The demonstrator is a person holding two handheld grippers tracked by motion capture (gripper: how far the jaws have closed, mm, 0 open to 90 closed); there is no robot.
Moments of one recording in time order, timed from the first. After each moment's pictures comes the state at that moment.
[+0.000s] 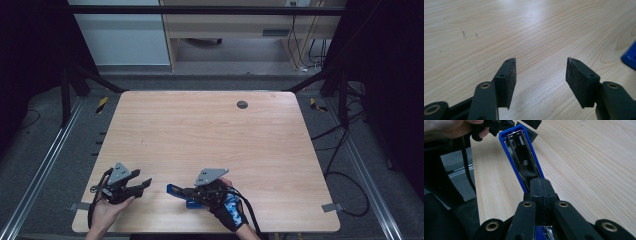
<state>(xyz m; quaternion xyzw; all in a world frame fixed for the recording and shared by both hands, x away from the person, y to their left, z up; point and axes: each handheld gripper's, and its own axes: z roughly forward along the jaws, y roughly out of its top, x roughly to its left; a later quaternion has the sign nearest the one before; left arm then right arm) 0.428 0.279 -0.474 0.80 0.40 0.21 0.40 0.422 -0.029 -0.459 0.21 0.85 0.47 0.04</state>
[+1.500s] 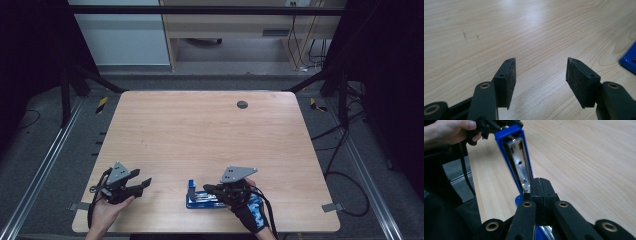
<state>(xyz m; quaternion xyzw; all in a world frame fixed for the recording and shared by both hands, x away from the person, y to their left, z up) 0.428 0.280 -0.472 0.79 0.40 0.21 0.41 0.417 -0.088 -0.446 0.25 0.83 0.49 0.06</state>
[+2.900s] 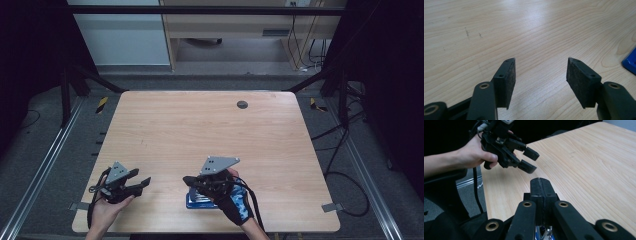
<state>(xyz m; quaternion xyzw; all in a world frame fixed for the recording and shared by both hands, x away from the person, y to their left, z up) 0.428 0.282 -0.473 0.79 0.41 0.21 0.41 0.419 -0.042 -0.401 0.21 0.83 0.51 0.06</state>
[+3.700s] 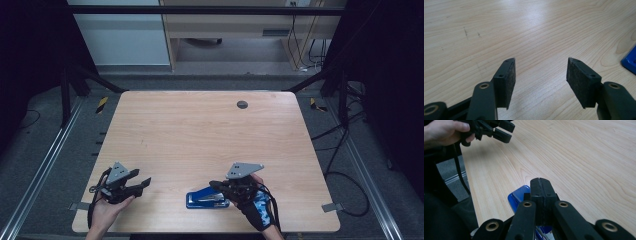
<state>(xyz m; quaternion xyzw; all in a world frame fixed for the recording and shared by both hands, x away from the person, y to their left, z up) 0.428 0.280 -0.473 0.79 0.41 0.21 0.41 0.419 -0.102 -0.436 0.26 0.83 0.48 0.07</state>
